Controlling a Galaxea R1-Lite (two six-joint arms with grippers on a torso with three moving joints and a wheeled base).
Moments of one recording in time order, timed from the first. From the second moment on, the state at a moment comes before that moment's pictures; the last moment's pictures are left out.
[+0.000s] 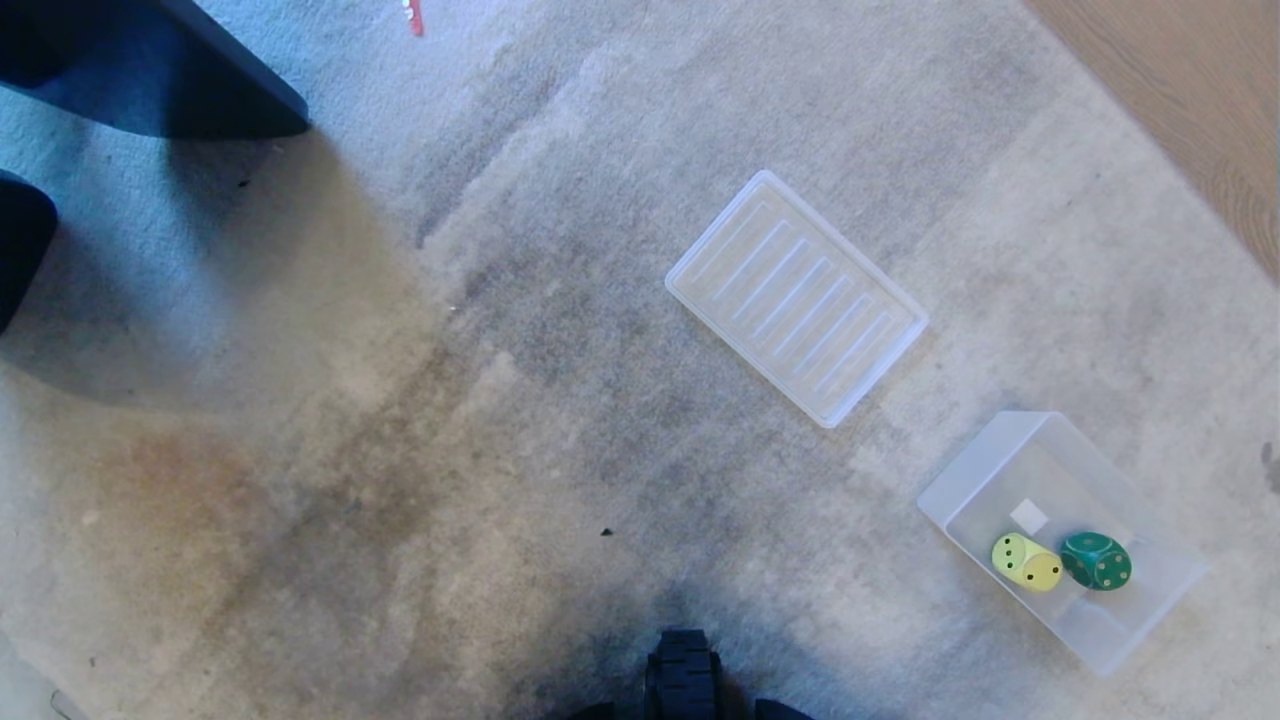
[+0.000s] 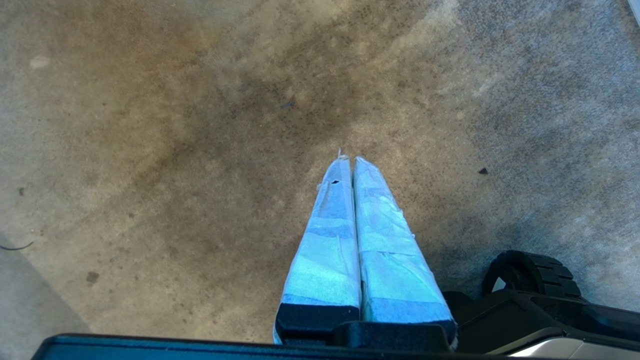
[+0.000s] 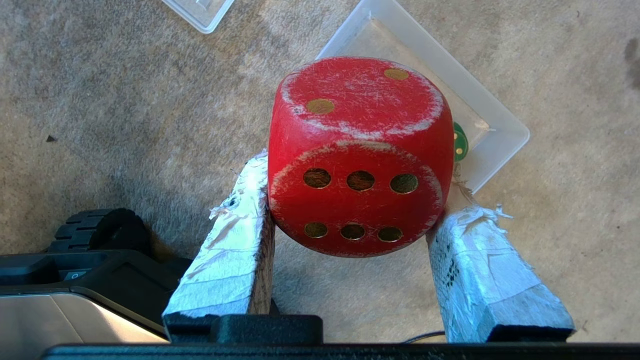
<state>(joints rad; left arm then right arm) 0.00 0.00 0.00 0.00 0.06 -0.17 0.00 0.00 0.00 0.00 -0.03 0.02</state>
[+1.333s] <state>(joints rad) 0.00 0.00 0.00 0.00 0.06 -0.17 0.00 0.12 -0.21 0.10 -0.04 0.08</state>
